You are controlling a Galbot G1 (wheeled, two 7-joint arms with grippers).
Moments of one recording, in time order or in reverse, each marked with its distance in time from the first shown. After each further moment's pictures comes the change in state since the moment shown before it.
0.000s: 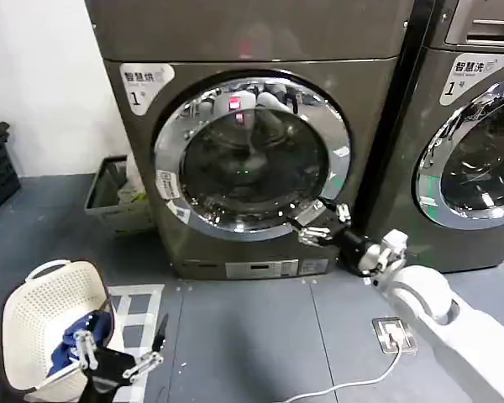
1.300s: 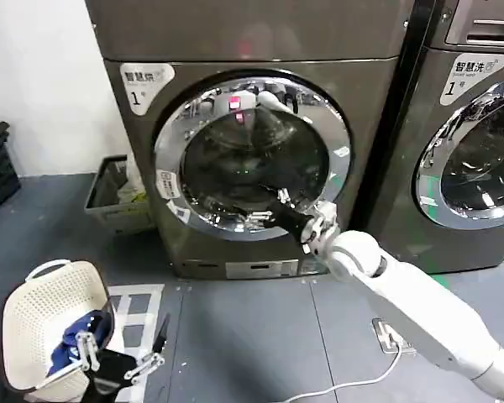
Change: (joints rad) left arm 0.003 -0.010 0.006 0.003 0.012 0.000 0.000; right arm 0.352 0.196 -0.327 -0.249 0.023 -0.009 -0.033
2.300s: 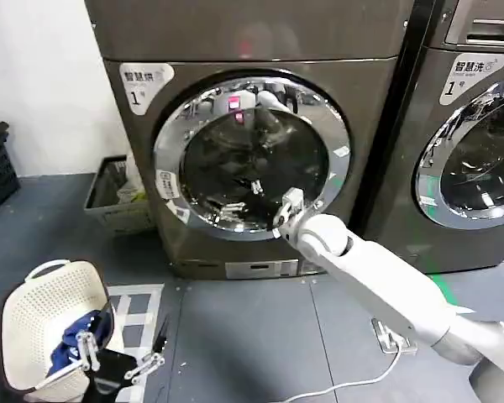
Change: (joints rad) left arm -0.003 0.001 -0.007 0.002 -0.005 0.000 0.000; right arm 0.151 0.131 -0.111 -0.152 -0.001 0.002 -0.042
